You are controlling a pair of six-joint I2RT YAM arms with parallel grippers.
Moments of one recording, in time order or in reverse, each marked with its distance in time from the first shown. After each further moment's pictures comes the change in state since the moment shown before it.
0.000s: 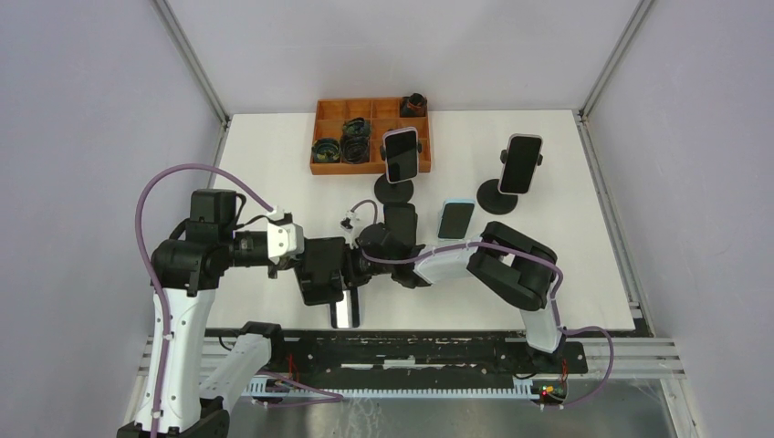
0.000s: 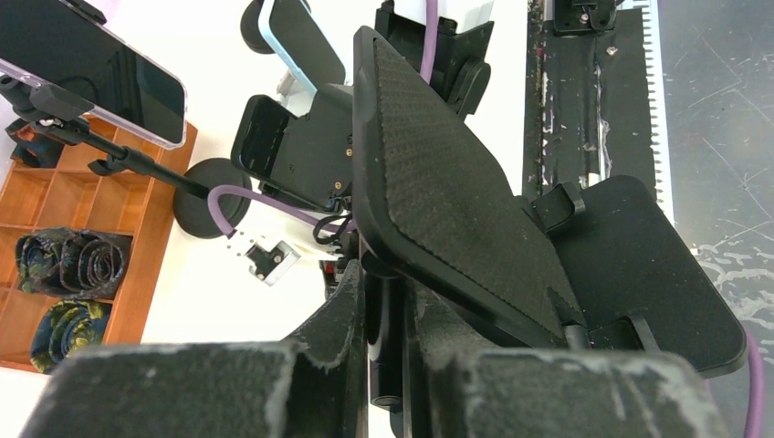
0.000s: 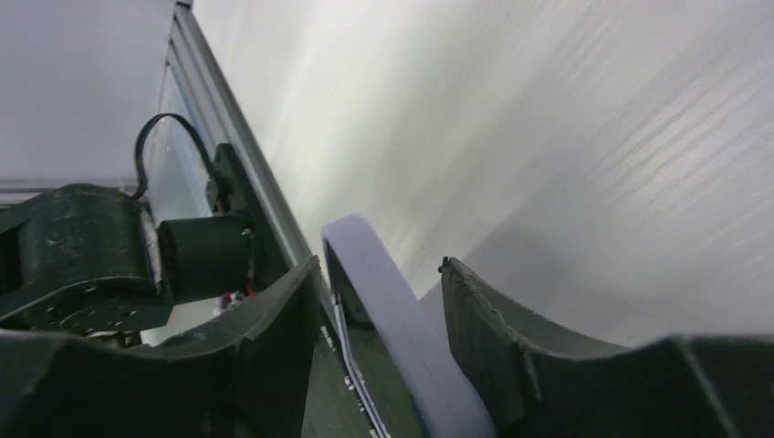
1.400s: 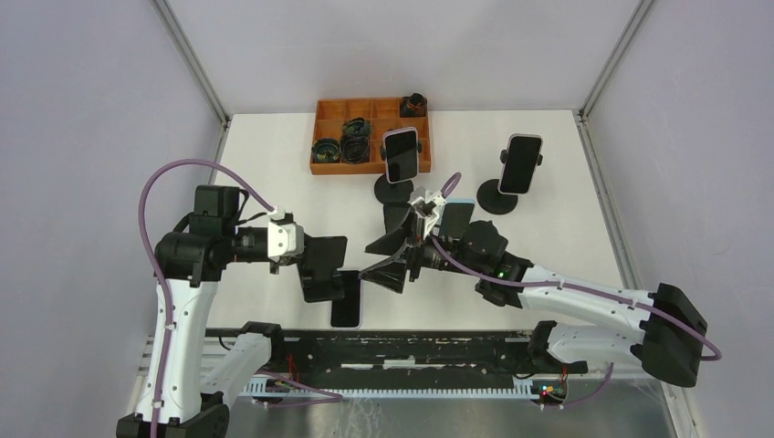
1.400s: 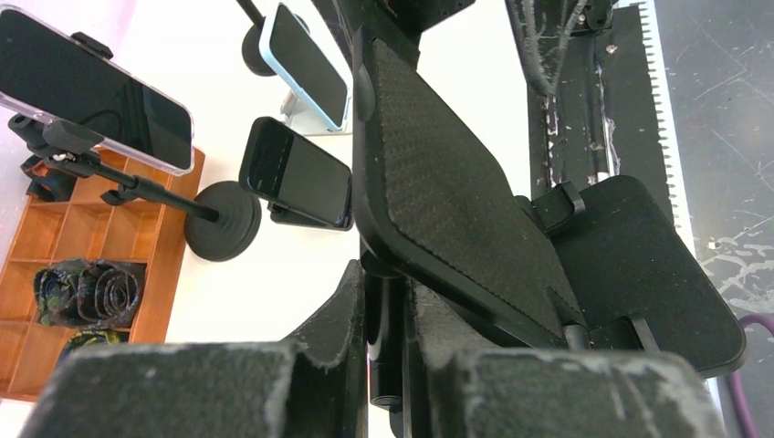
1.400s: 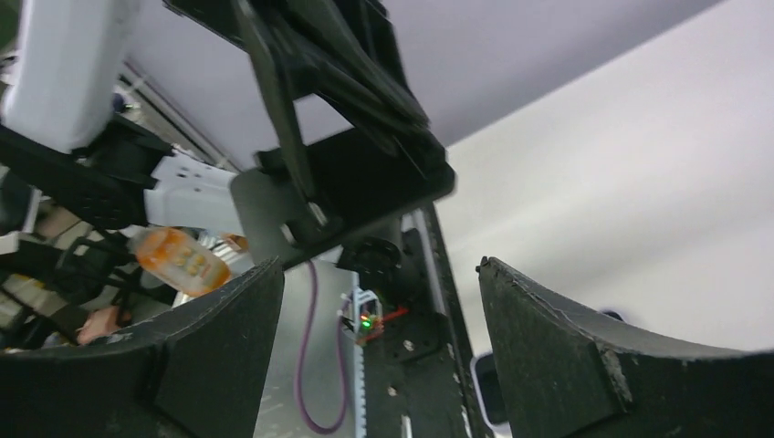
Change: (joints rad) left arm 0.000 0.029 0.002 -0.008 0.034 0.093; right arm -0.035 -0.877 -0.349 0.077 -0.040 -0.274
